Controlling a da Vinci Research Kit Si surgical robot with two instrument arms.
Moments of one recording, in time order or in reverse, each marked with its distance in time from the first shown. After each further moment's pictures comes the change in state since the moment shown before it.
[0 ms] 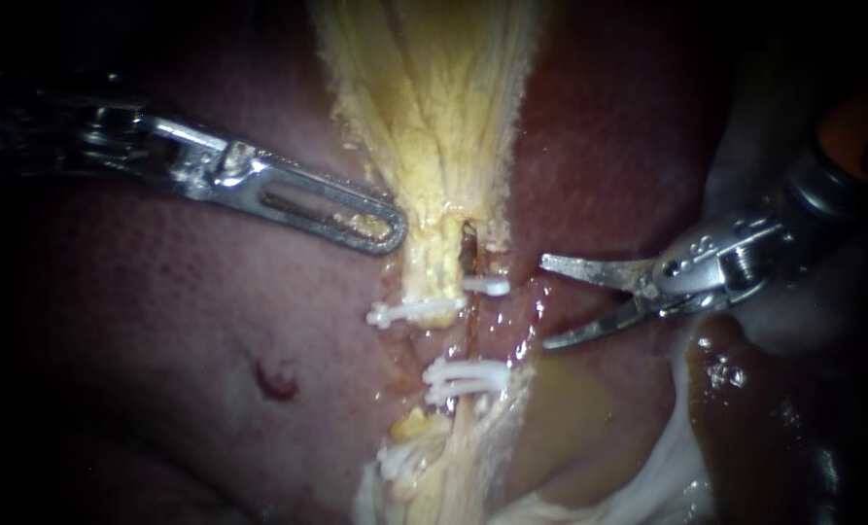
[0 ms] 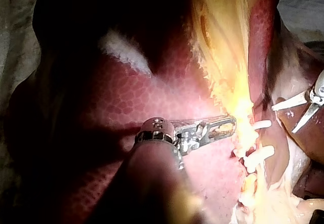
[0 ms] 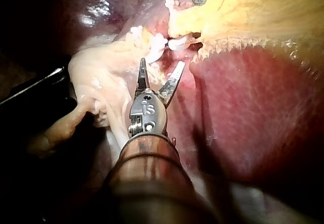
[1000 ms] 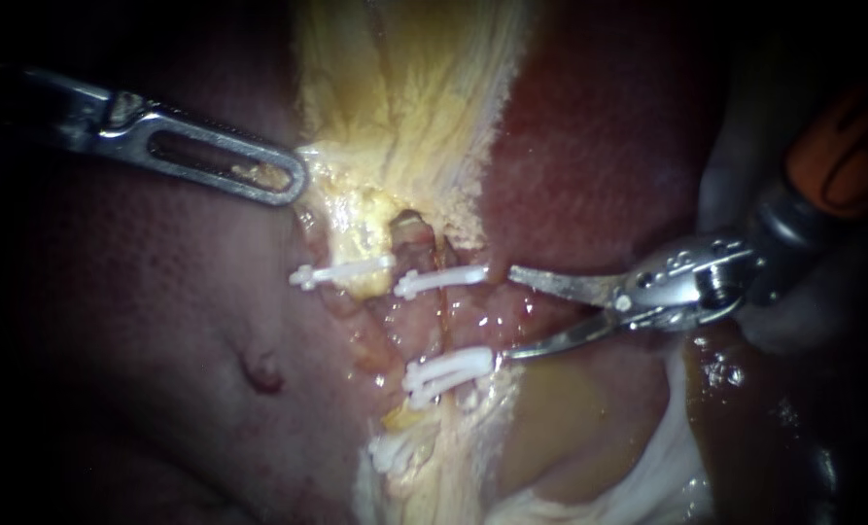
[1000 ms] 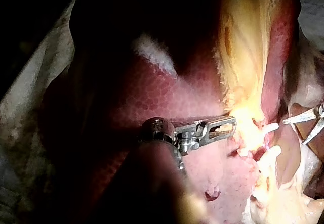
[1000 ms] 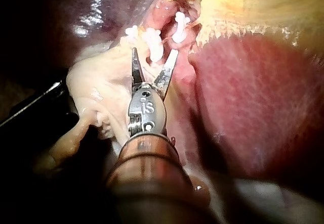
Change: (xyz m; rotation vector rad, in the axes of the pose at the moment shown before) right arm -0.001 -0.002 0.004 0.223 0.026 0.135; left arm -0.002 0.000 -0.010 -0.046 -0.047 -0.021
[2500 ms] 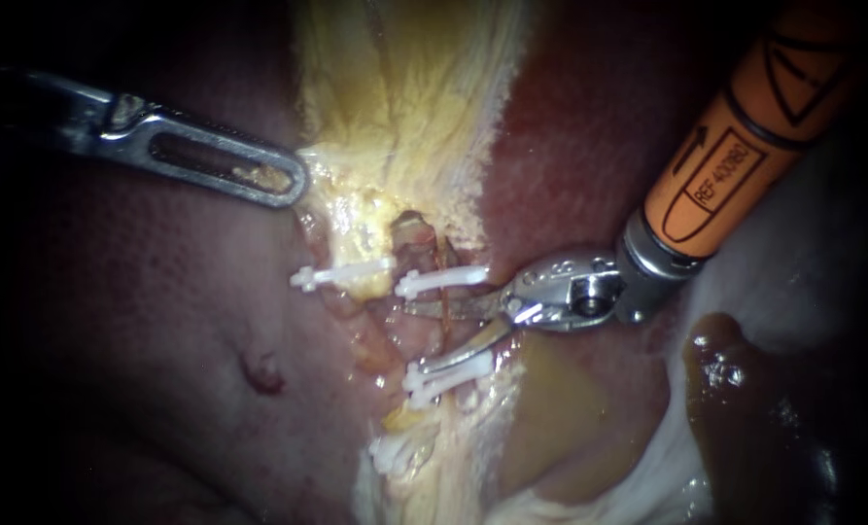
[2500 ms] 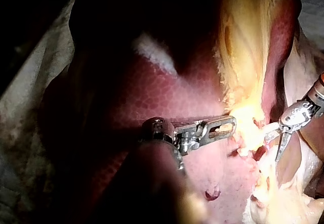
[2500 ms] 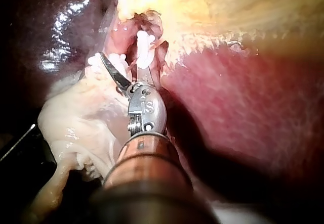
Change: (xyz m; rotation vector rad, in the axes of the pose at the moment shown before) right arm -0.002 0.004 0.010 0.383 0.120 0.087; left arm 0.000 0.000 0.000 -0.003 -0.001 0.002
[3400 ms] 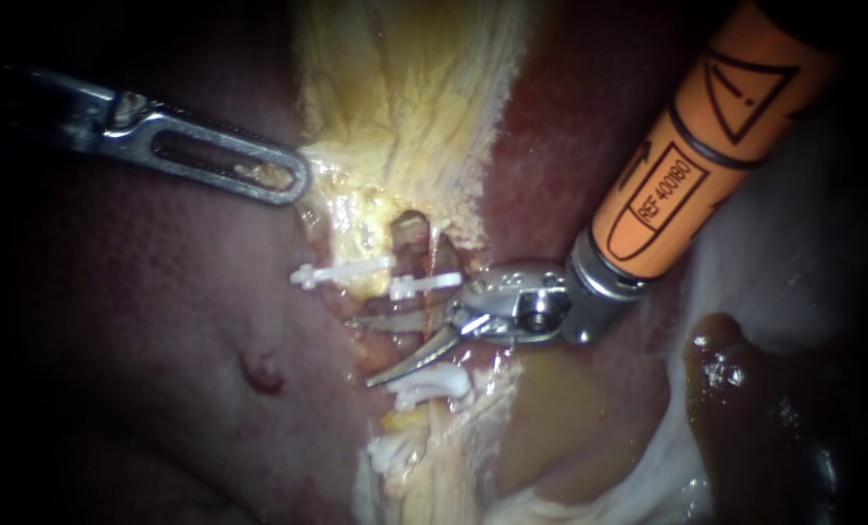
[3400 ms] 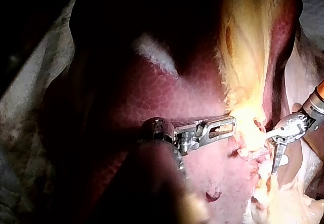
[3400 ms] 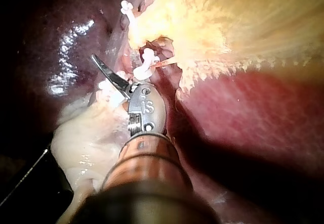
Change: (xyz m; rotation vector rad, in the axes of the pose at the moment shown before) right arm 0.003 0.000 0.005 0.054 0.091 0.014; left arm 0.000 0.000 0.000 0.001 0.000 0.000
